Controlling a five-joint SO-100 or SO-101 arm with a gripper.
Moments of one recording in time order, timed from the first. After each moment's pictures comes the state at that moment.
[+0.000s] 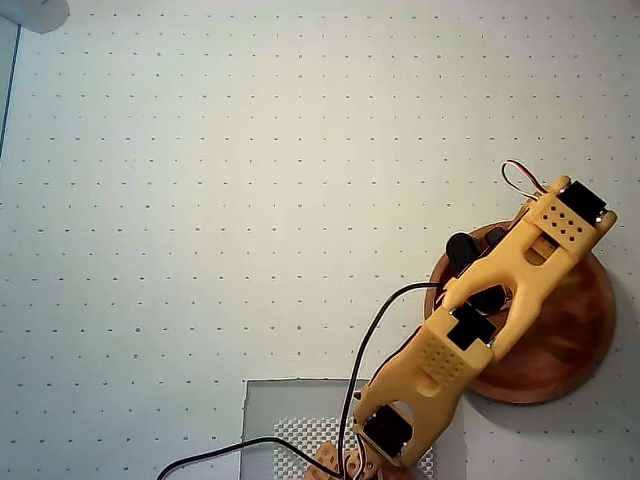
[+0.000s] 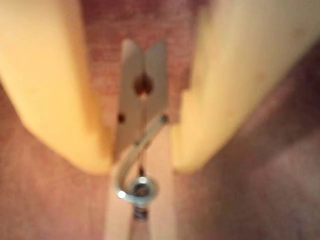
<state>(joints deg) 41.8 63.3 66.8 99.8 -59.7</state>
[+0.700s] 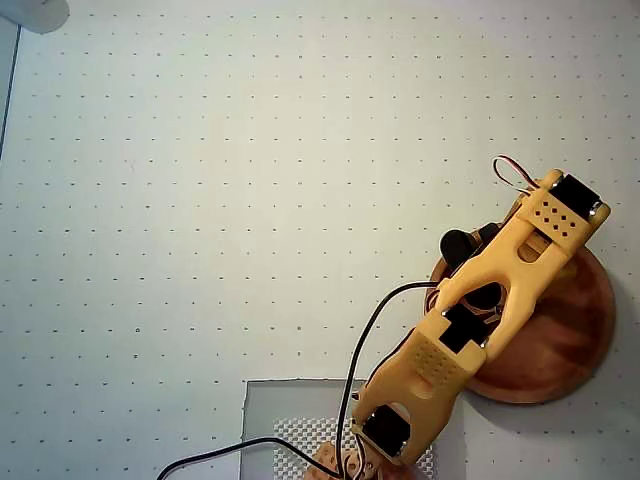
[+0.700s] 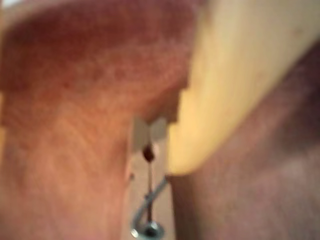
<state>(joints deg) 39.2 70.0 66.8 100.8 -59.9</state>
